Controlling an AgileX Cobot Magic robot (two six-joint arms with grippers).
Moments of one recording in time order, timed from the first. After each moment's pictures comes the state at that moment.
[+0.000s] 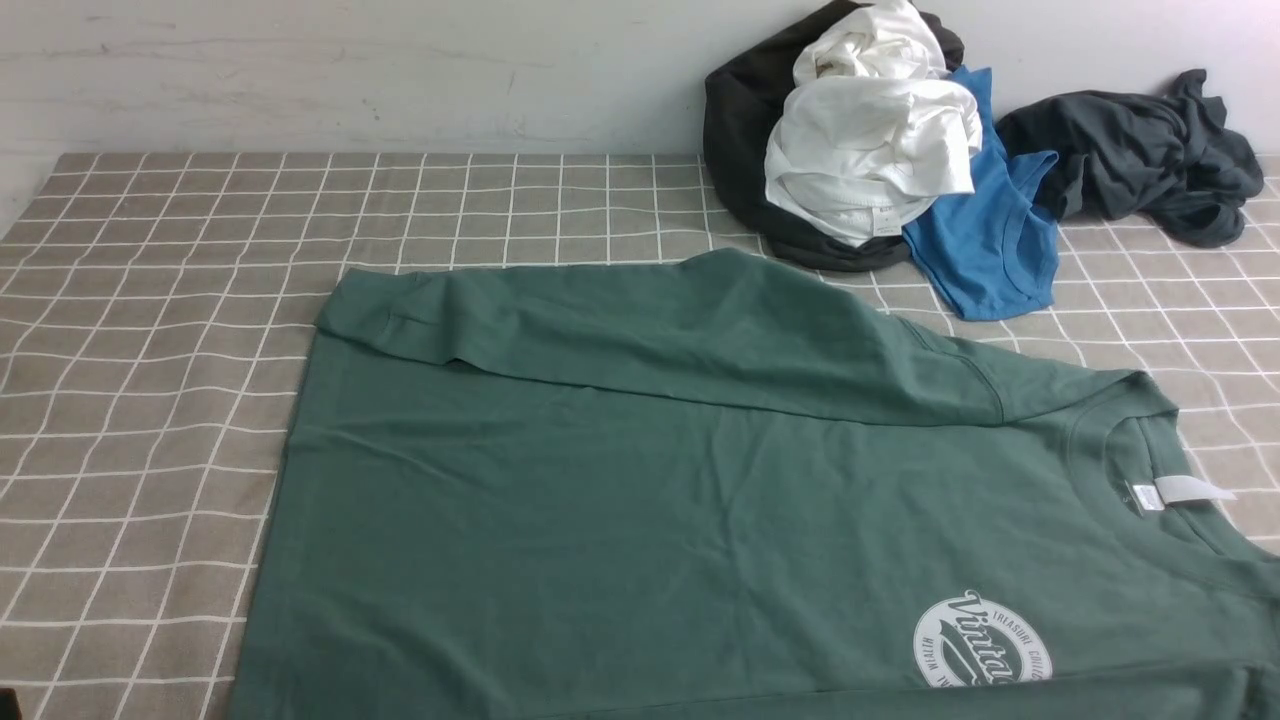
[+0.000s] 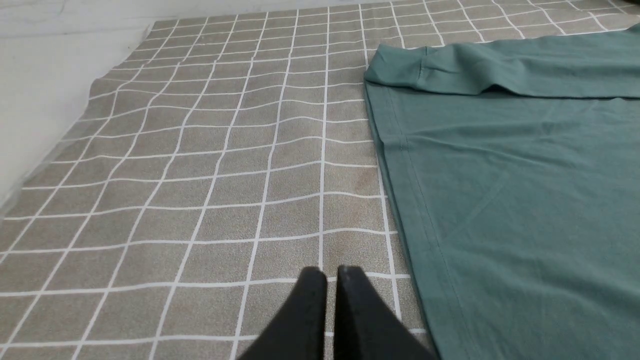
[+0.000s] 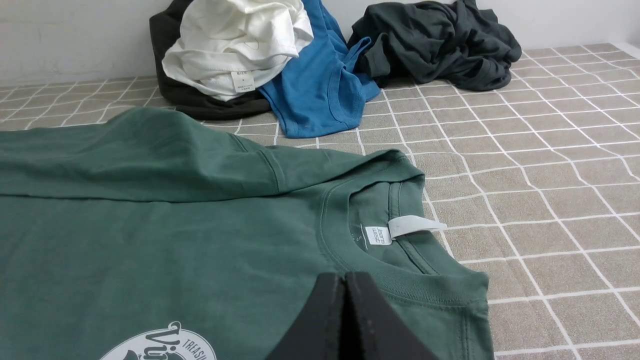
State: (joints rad) right arm -0.01 -0.01 0.03 -0.04 0.35 0.10; left arm 0.06 -0.01 0.03 -0.02 0.34 0.04
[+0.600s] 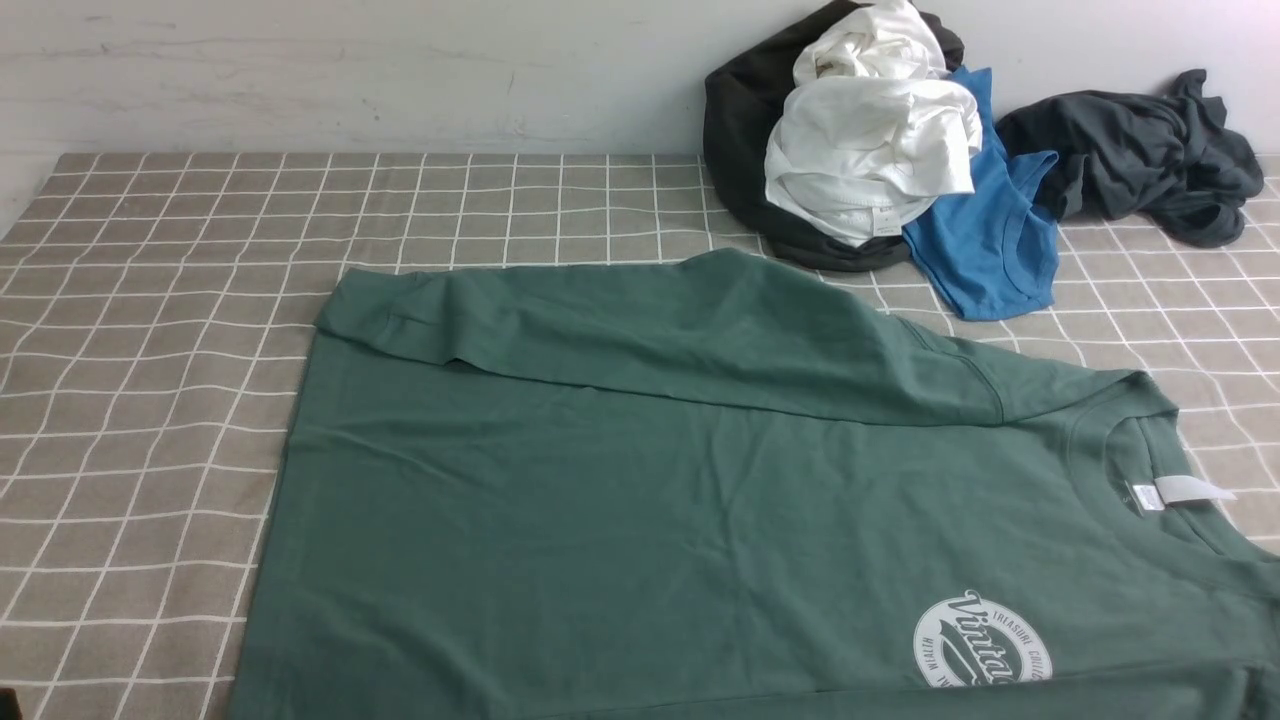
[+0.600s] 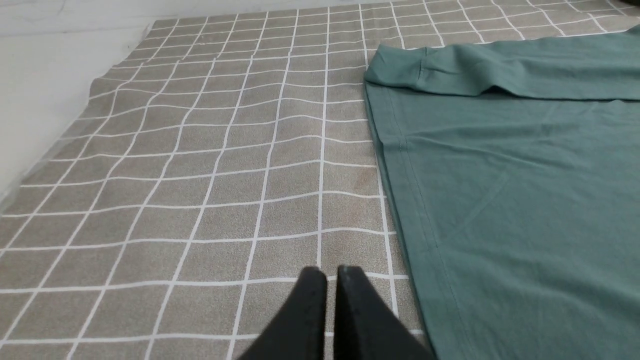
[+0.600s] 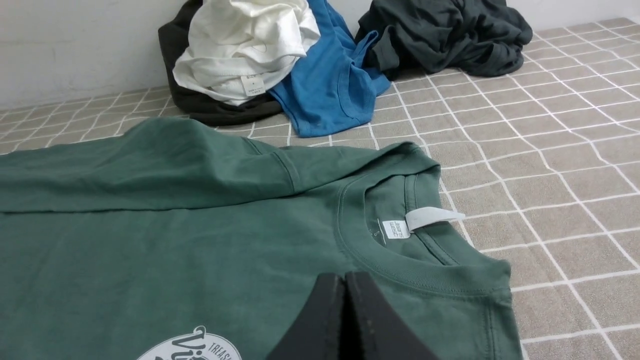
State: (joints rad) right arm -0.01 -0.01 0.02 0.04 0.36 0.10; left arm 0.06 -0.01 0.03 -0.05 0.34 0.03
